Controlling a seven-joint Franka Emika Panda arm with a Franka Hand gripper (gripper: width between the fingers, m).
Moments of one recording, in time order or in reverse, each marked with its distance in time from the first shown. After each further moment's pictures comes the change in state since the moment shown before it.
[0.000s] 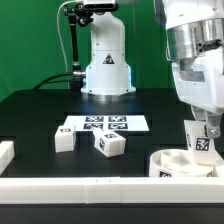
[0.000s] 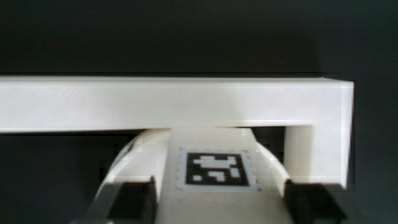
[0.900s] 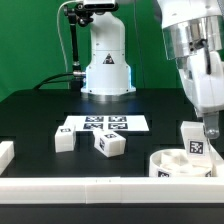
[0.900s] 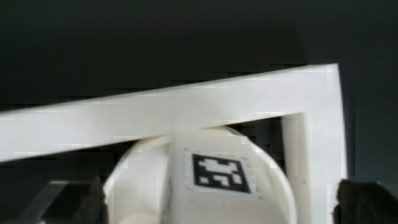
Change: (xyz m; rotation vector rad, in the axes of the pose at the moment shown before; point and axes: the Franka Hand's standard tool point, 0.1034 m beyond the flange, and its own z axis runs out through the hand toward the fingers) arm -0.001 -0.005 -0.011 0.001 -0.020 -0.028
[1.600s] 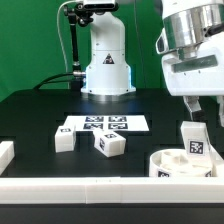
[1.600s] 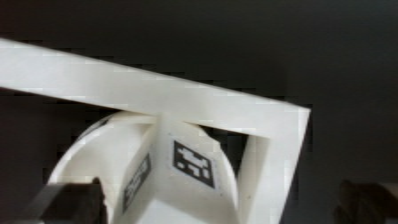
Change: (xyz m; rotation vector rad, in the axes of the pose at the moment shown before) arm -0.009 -0.003 -0.009 0.015 -0.009 -0.430
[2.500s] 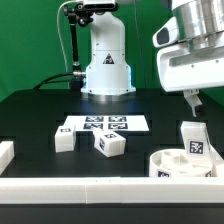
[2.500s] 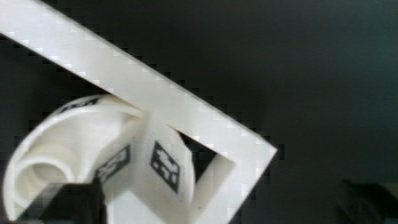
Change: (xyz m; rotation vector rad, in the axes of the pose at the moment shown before) arm -0.011 -0.011 -0.009 -0.032 0.014 -0.393
